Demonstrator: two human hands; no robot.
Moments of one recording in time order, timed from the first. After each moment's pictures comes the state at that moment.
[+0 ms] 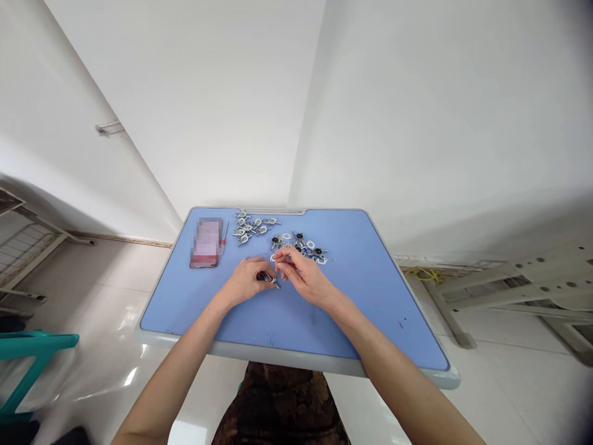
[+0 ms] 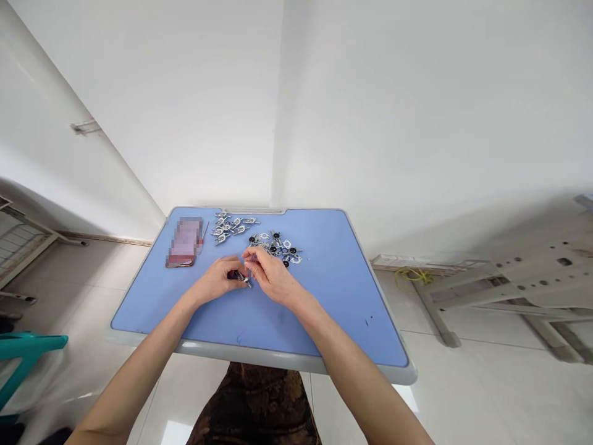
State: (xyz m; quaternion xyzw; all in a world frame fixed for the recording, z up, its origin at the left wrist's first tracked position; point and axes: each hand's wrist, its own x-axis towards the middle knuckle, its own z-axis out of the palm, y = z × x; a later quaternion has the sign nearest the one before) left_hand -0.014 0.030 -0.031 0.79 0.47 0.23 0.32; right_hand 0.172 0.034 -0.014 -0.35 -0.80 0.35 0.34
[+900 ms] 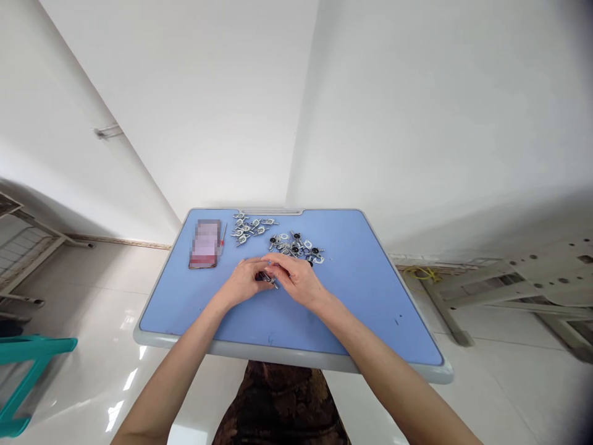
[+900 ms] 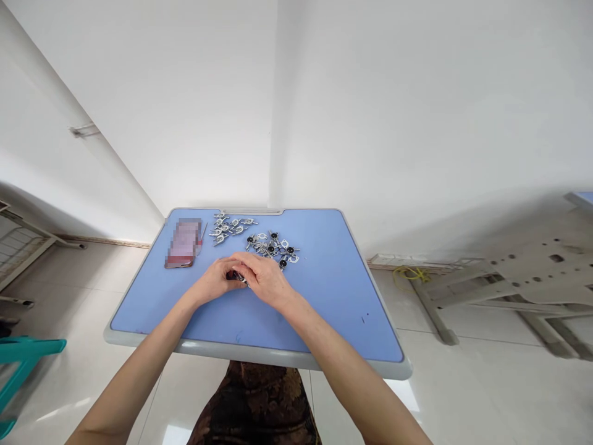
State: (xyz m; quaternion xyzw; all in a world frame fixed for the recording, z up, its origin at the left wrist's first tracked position) left_hand -0.013 0.028 -0.031 0.79 0.46 0.25 0.32; right_hand 0.157 0.028 -0.016 -0.33 -0.83 0.25 0.38
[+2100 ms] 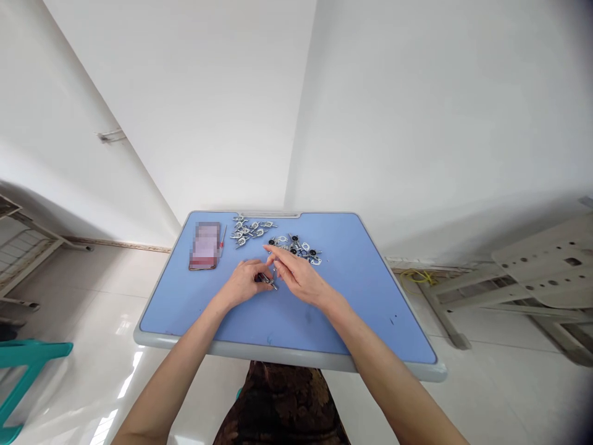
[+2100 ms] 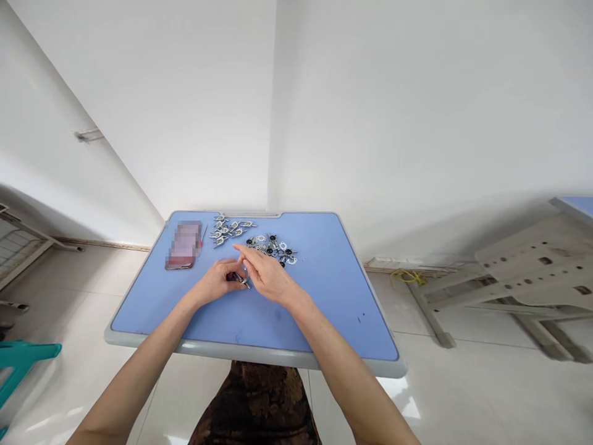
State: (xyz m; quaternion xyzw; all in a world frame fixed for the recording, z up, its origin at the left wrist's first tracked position) left_hand -0.014 0.031 -0.038 0.79 0.47 0.24 0.31; right_hand 0.169 0.033 -0.009 -0.31 -0.84 0.25 0.35
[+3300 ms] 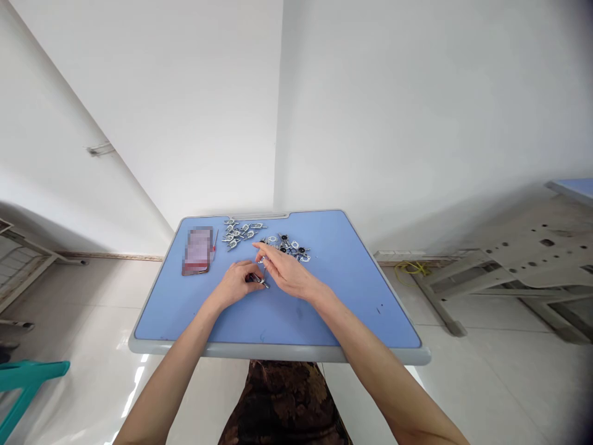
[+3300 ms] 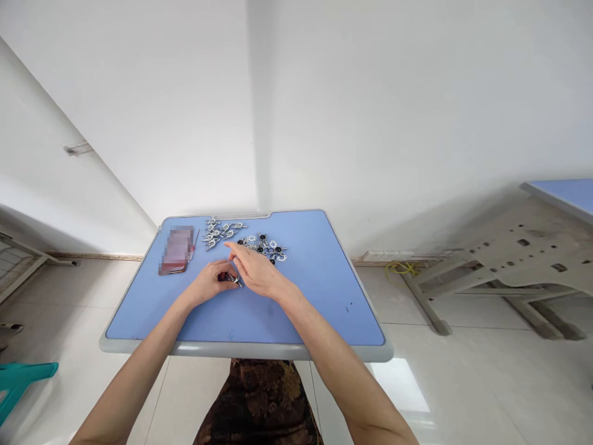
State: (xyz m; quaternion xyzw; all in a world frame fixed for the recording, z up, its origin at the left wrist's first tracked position) left_hand -0.016 0.031 -0.037 0.81 0.45 0.24 0.29; right_hand 0.170 0.036 -0.006 -0.31 -0.86 0.23 0.34
